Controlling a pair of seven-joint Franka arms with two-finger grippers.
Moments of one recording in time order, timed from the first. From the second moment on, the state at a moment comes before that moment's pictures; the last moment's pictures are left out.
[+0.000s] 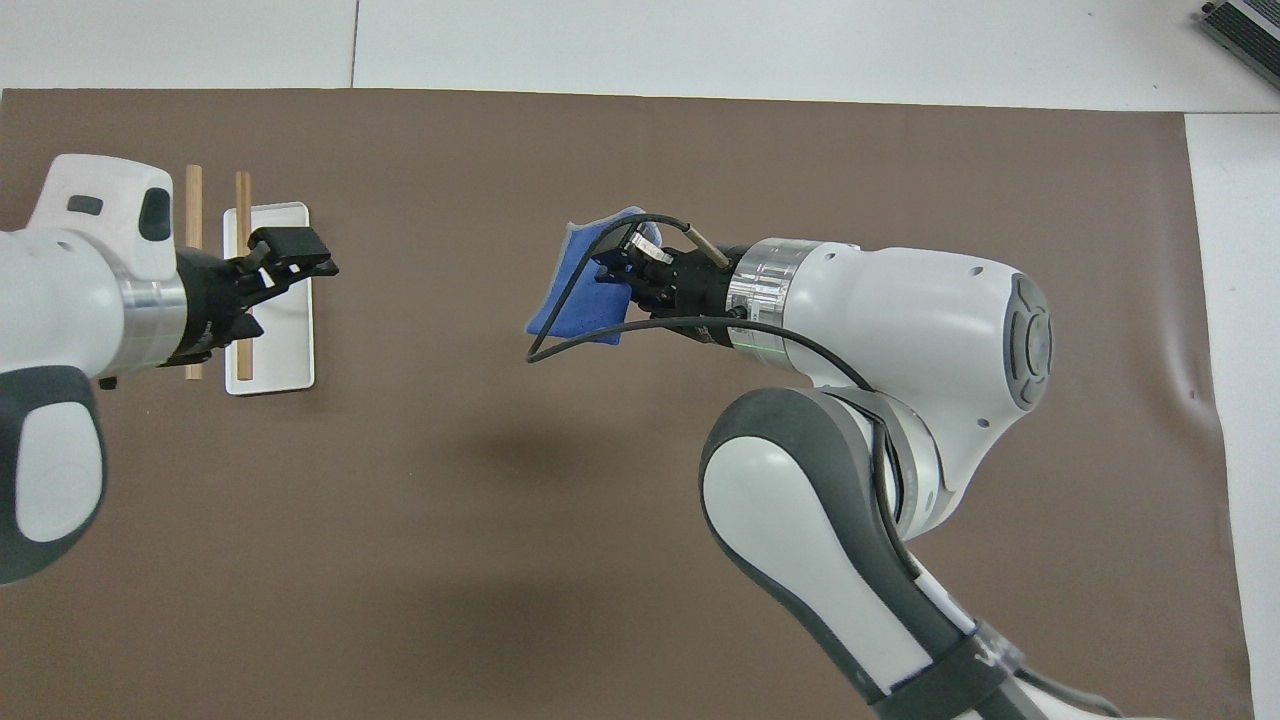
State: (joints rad) left arm -0.25 -0.12 -0.01 -1.99 -0.14 2.20 -0.80; right arm 0.28 0.16 0.23 -1.82 0.75 2.53 0.58
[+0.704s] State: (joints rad) left arm -0.52 -0.07 -0.01 -2.11 -0.22 2.60 -1.44; right arm 0.28 0.16 0.23 -1.82 0.75 2.53 0.58
